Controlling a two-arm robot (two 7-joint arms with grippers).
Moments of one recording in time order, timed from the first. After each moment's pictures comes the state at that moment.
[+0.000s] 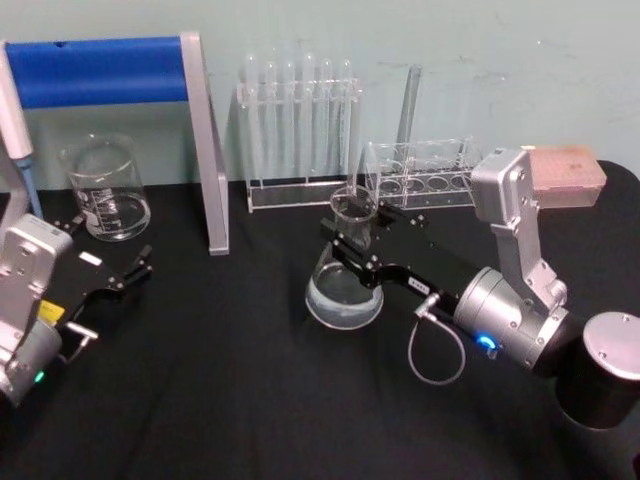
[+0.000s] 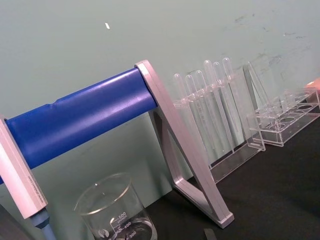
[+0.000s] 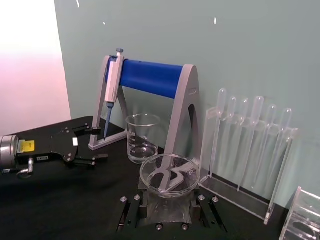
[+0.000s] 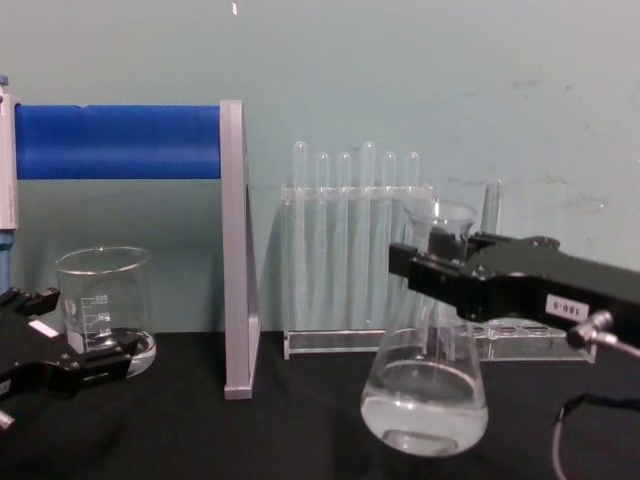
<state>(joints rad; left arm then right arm) -0.20 0.60 0.45 -1.41 -0.25 -0.12 0.03 0.20 0.38 -0.39 -1.60 0.37 0.03 0.40</state>
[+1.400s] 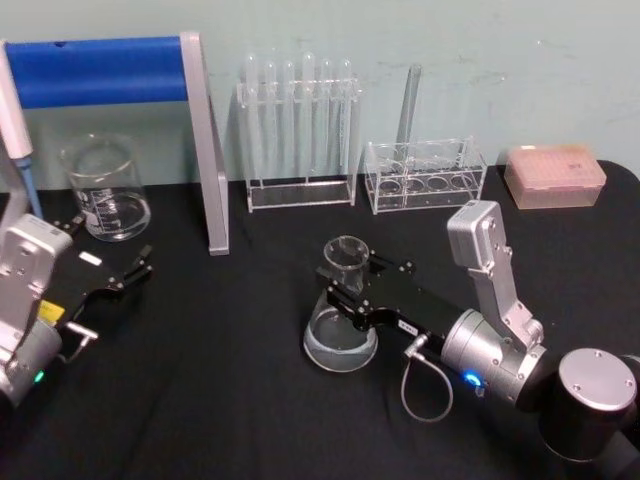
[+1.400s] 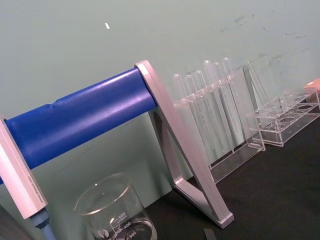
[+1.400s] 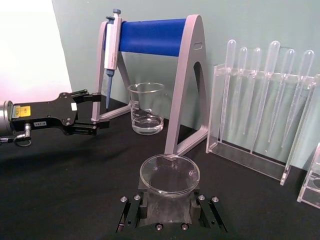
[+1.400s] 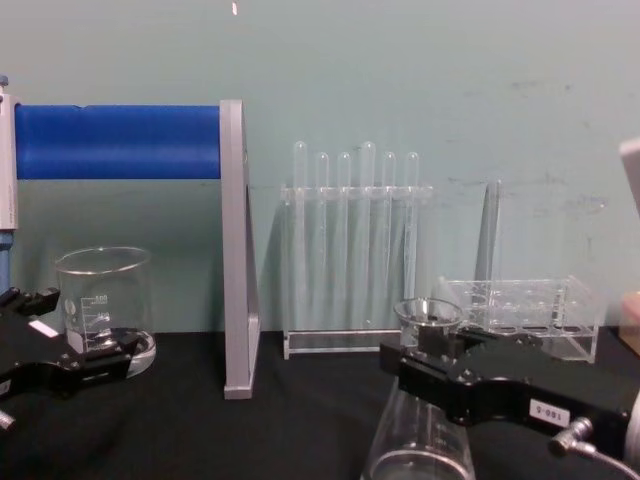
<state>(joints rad) -0.20 0.60 0.45 -1.41 -0.25 -0.12 0.03 0.19 0.34 -0.42 -1.46 0.35 -0.02 0.43</state>
